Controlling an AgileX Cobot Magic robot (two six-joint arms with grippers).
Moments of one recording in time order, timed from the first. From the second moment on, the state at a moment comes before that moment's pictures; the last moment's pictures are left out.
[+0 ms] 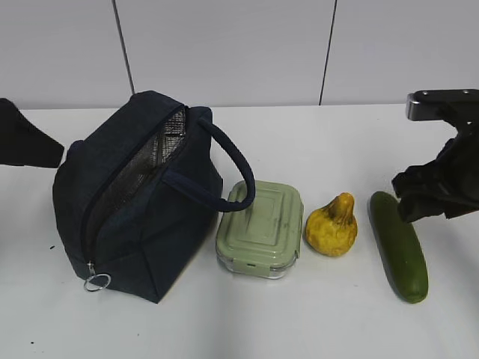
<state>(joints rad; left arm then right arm) -0.09 1.23 -0.90 -0.60 0.84 0.57 0.13 1.54 -0.94 0.04 0.71 0.03</state>
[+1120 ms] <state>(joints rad) -0.09 1.43 -0.91 -0.72 0.77 0.74 0.10 1.92 -1.22 0.12 0.75 -0.04</state>
